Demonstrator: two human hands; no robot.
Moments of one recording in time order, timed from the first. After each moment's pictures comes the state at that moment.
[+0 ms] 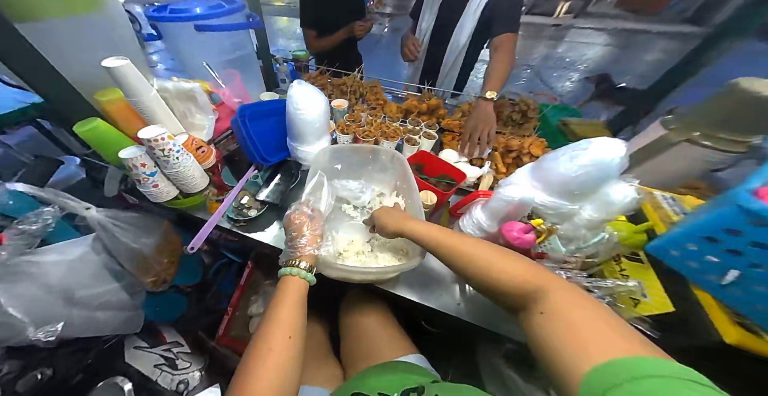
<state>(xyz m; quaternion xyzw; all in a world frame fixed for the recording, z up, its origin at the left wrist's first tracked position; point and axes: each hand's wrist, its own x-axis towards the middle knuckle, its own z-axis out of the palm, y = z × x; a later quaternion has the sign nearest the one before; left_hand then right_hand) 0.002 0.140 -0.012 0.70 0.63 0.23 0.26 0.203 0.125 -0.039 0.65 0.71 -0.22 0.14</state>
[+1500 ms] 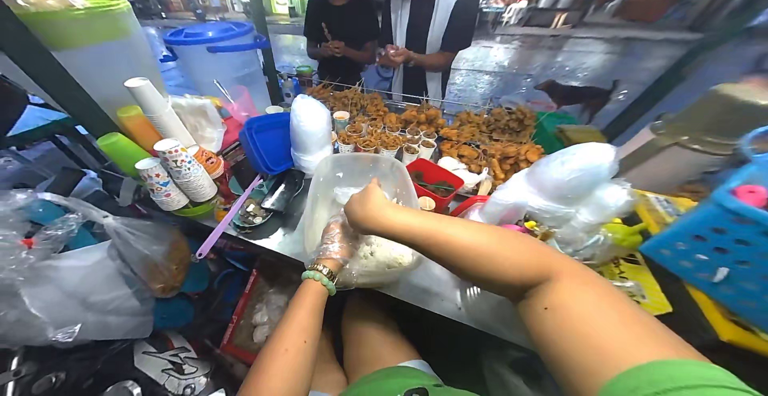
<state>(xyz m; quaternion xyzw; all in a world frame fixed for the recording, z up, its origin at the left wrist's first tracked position) 0.030 0.114 -0.025 0.79 0.49 0.16 0.34 0.116 0.094 0.075 0.66 0.71 -0.08 0.21</state>
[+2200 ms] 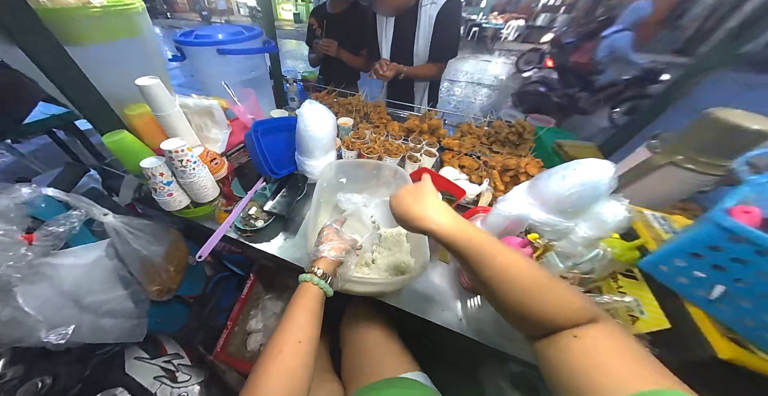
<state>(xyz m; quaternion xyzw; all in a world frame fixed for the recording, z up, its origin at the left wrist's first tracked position) 0.024 0.129 -0.034 0.65 0.52 0.22 0.51 0.173 0.067 0.088 0.72 0.68 -0.03 0.12</state>
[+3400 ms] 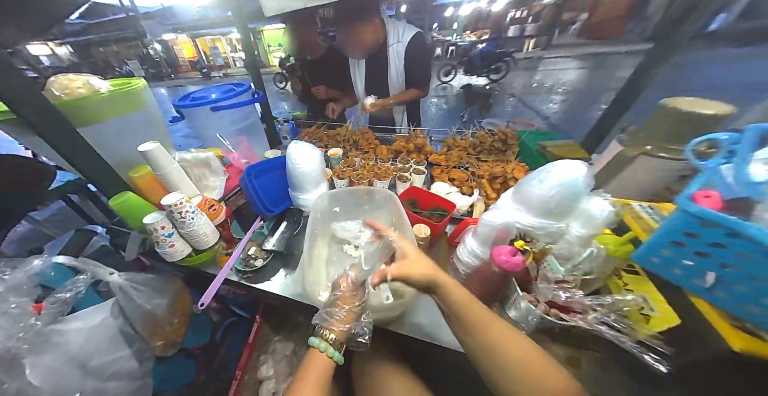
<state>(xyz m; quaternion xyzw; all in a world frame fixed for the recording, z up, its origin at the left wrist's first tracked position) 0.024 0.068 -0.043 0.79 0.39 0.32 0.35 0.195 0.034 0.000 0.45 0.60 -0.40 -0.53</state>
